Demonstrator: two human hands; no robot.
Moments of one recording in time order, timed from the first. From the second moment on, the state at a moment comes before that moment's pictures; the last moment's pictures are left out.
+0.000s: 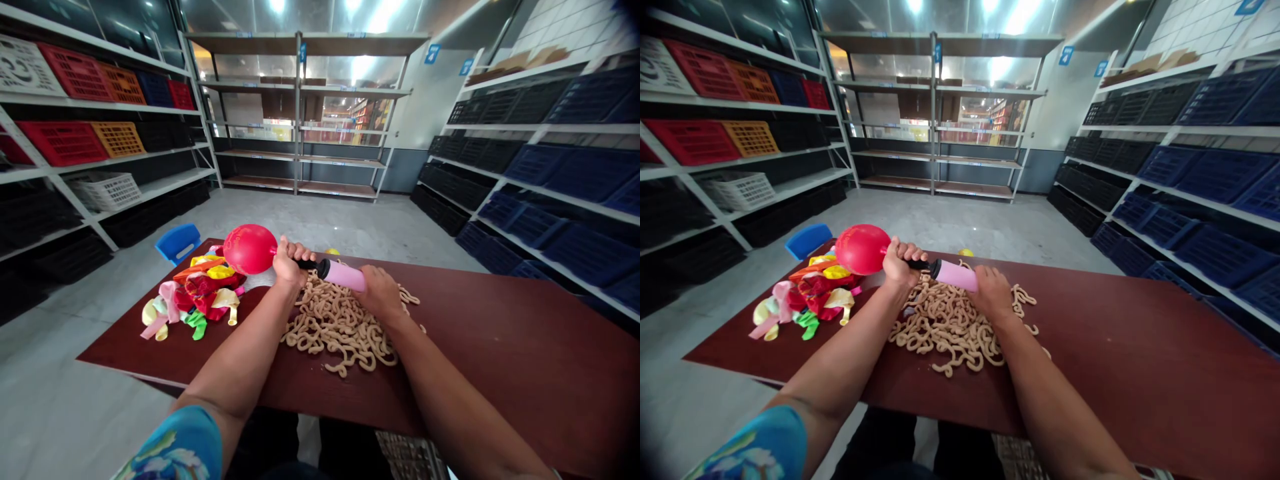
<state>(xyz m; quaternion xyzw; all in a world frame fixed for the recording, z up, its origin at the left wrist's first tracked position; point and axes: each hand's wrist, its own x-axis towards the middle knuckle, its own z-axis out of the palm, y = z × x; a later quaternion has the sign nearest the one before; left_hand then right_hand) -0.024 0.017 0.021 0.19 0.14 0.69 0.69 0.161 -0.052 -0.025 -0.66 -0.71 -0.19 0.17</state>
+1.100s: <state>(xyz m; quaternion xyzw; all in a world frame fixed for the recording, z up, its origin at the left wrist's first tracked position) -0.052 0.036 0.027 0.17 0.14 0.72 0.66 0.185 -0.047 -0.027 -0.70 -0.65 -0.22 0.20</state>
